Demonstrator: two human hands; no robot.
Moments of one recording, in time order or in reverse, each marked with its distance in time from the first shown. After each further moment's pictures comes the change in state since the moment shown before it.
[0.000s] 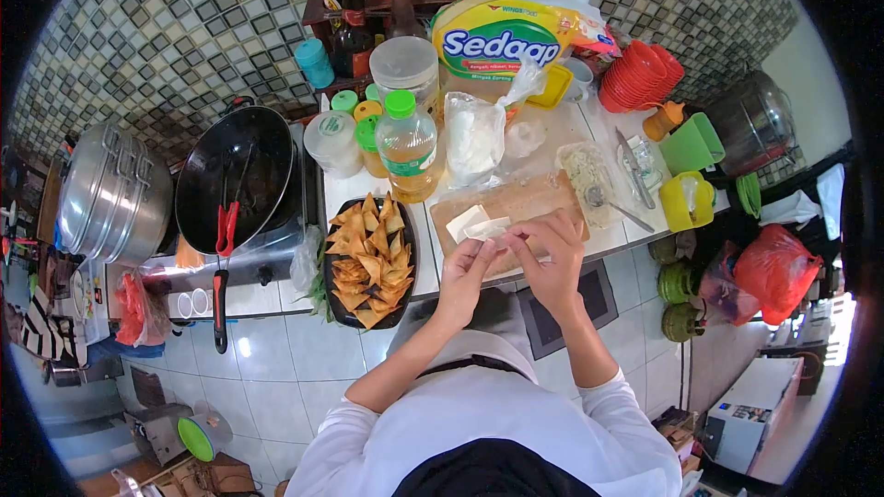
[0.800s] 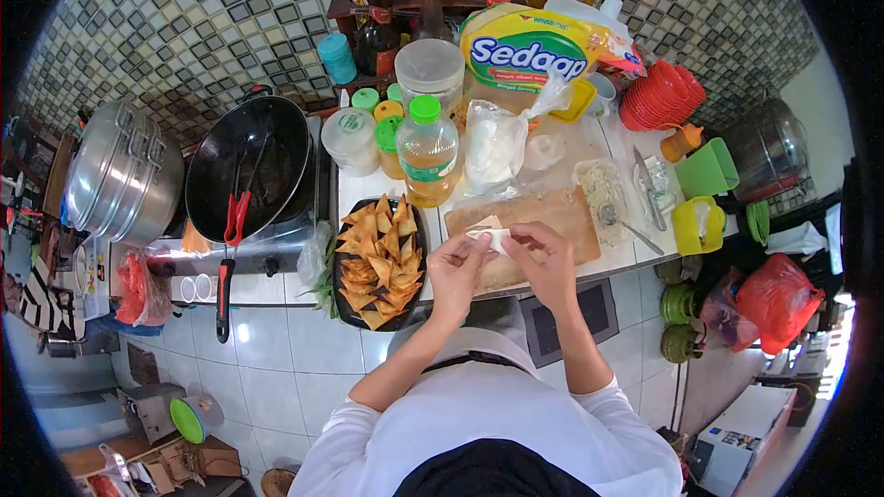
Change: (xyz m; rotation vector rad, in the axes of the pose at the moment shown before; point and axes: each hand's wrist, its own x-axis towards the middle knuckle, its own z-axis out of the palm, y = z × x) left_hand 0.012 0.020 -0.005 0.314 0.266 0.154; right_hand 0.003 0.015 0.026 0.422 -0.179 0.396
